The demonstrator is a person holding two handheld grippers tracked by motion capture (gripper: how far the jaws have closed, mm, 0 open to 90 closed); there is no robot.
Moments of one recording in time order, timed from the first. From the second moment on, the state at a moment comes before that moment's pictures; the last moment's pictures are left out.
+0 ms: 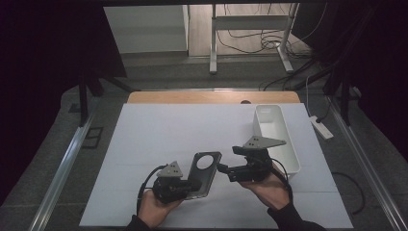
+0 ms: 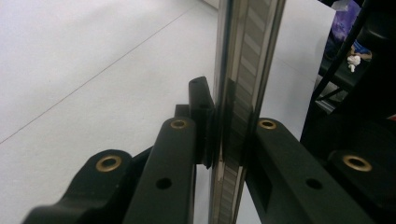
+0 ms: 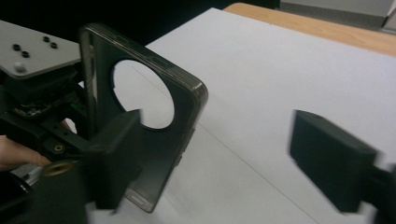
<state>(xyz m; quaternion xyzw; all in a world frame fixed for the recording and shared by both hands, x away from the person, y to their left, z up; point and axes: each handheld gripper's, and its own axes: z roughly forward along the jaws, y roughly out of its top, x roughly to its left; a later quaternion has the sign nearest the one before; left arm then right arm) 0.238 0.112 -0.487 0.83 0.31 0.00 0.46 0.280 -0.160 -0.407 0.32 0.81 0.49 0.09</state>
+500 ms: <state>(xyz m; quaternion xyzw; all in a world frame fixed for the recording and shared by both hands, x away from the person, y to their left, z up) 0.238 0.108 -0.488 0.83 0.30 -0.02 0.47 0.275 -0.161 -0.405 0.30 0.80 0.51 0.08</state>
